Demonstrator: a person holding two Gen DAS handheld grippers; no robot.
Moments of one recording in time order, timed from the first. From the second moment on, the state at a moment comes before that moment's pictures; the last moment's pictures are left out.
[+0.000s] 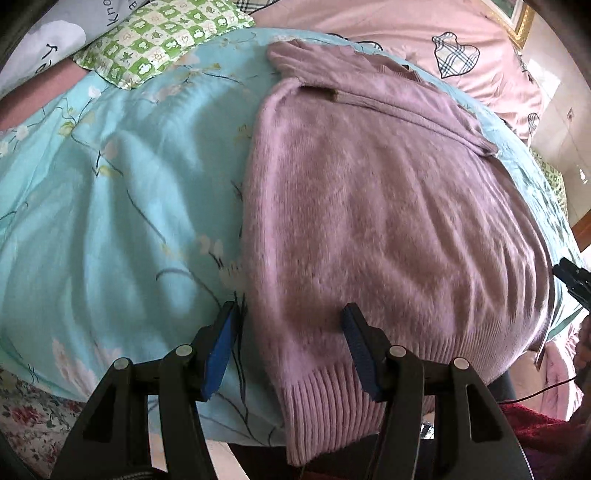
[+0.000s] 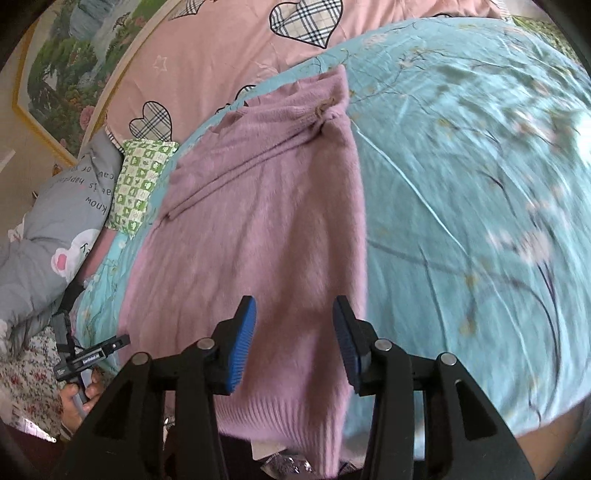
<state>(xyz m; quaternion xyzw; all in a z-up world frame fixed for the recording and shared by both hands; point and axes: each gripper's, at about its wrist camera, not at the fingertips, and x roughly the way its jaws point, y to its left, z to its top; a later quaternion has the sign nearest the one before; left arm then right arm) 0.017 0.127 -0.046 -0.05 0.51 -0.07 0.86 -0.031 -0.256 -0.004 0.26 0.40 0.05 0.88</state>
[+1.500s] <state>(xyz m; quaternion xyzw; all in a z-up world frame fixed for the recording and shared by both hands) -0.014 0.147 -0.067 -0.11 0.49 -0.15 0.85 -0.058 -0.243 -0.065 0.30 0.42 0.18 0.83</state>
